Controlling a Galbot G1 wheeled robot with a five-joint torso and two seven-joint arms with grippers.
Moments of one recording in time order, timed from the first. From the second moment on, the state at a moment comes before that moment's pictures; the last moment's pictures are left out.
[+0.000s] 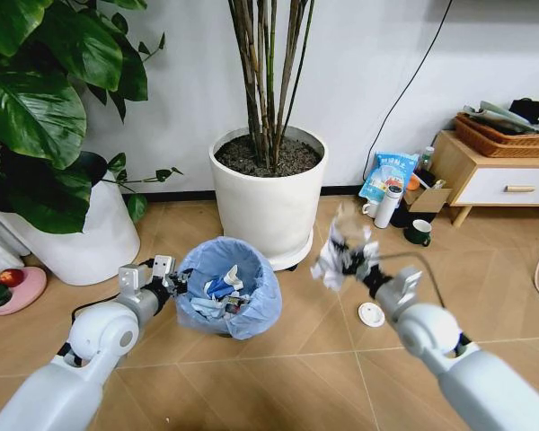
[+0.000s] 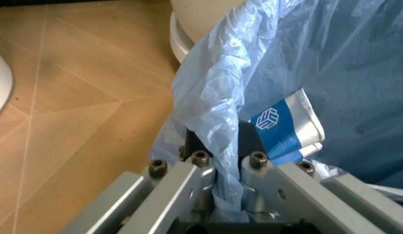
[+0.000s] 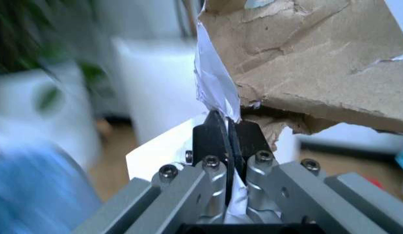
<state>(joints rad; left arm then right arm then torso) 1.15 -0.91 -0.34 -1.99 -0.80 0.65 -0.19 -1.09 0.86 0.25 2.04 0.75 -0.11 0.04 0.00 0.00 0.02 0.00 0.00</state>
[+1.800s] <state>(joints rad) 1.06 -0.92 -0.21 -1.95 -0.85 0.65 -0.20 -0.95 0.84 -0.20 2.05 0.70 -0.15 -0.09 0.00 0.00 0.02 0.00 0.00</state>
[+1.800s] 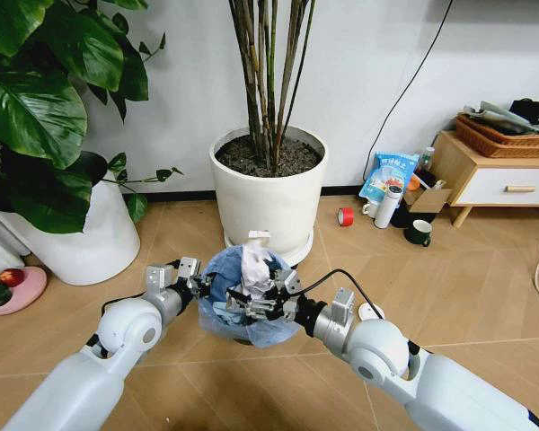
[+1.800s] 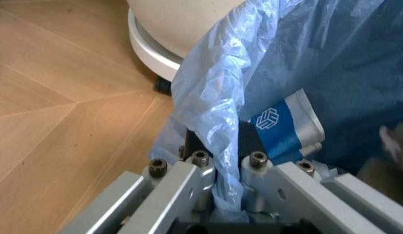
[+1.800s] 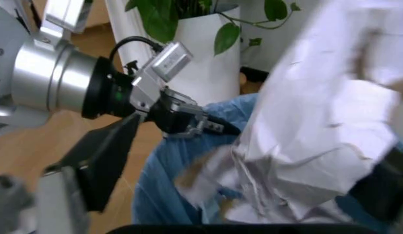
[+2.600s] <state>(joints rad) 1.05 -0.92 -0.24 -1.93 -0.84 0.64 -0.19 -1.00 0.77 -0.11 2.09 0.71 -0.15 -0.08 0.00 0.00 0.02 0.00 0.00</state>
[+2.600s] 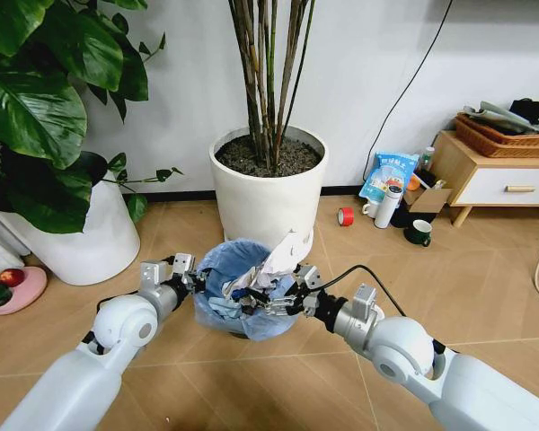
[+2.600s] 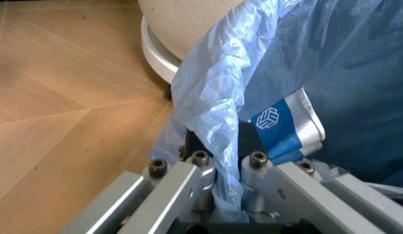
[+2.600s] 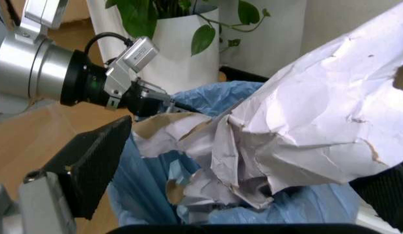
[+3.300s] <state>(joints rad) 1.05 -0.94 -0.23 -1.92 -0.83 0.64 -0.19 -0.92 0.79 -0.14 2.06 0.66 -0.10 -0.15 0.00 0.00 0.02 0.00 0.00</state>
